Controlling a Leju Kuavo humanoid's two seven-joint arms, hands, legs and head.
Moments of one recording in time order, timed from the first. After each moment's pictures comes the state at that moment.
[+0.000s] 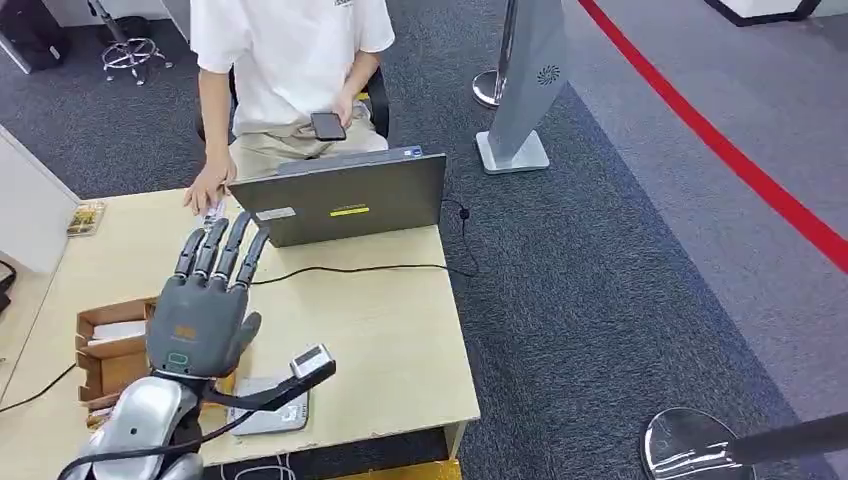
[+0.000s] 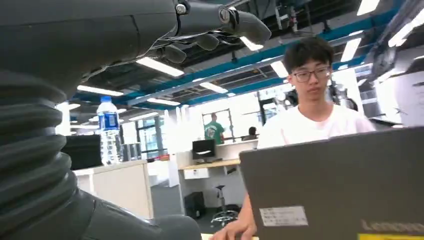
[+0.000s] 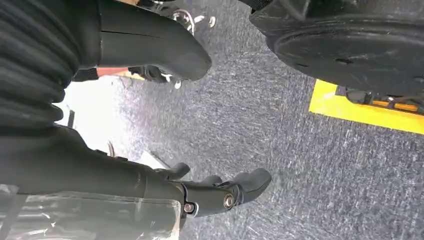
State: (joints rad) left arm -0.16 0.20 -0.60 -1.97 -1.43 -0.03 0.22; right arm 0.50 0.35 -0.33 -1.13 0.87 0.14 0.34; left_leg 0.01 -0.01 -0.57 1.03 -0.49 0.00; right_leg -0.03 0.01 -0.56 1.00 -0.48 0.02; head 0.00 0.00
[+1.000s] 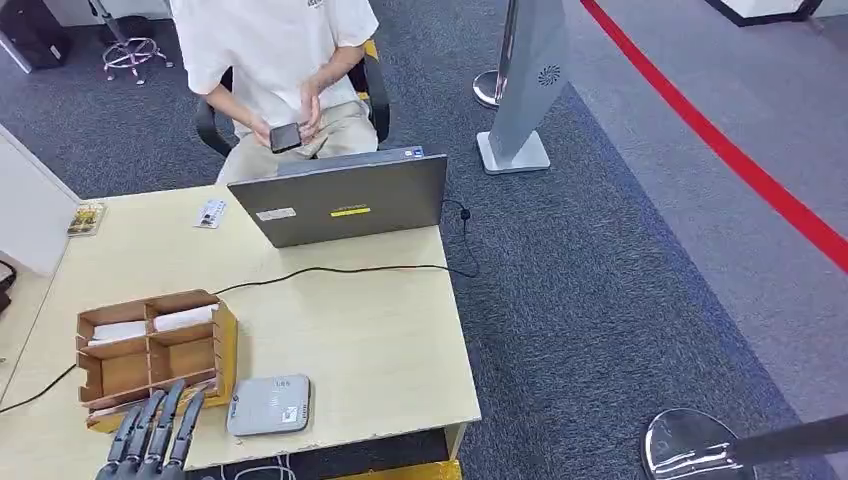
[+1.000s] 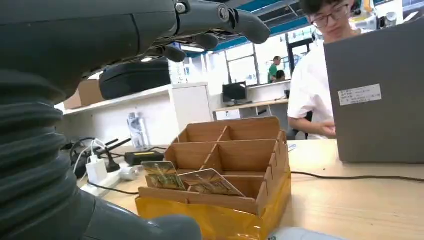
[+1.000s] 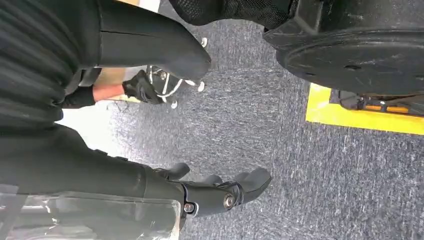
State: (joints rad) left arm 0.32 0.62 -0.75 -2.07 -1.39 0.44 0.63; right arm 0.58 0.35 -0.25 -1.24 0.72 0.10 0.41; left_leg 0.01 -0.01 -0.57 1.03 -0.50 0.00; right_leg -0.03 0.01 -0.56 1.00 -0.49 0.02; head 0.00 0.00
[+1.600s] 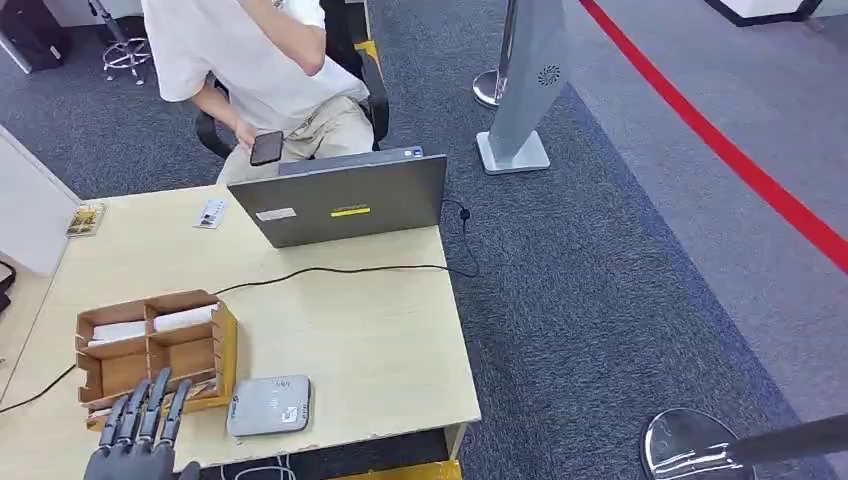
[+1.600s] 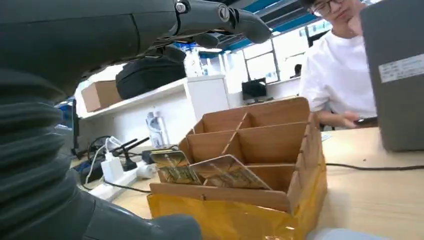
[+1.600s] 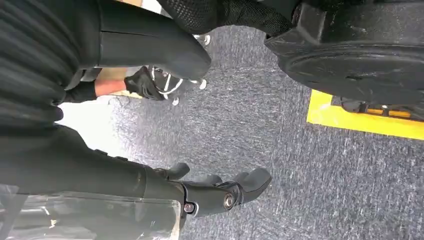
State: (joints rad) left arm 0.36 0.47 -0.52 -1.95 -1.37 0.41 0.47; right arm 0.58 0.35 -0.25 -1.24 0.74 0.12 0.41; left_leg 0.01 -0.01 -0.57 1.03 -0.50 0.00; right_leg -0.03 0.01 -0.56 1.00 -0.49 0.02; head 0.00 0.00
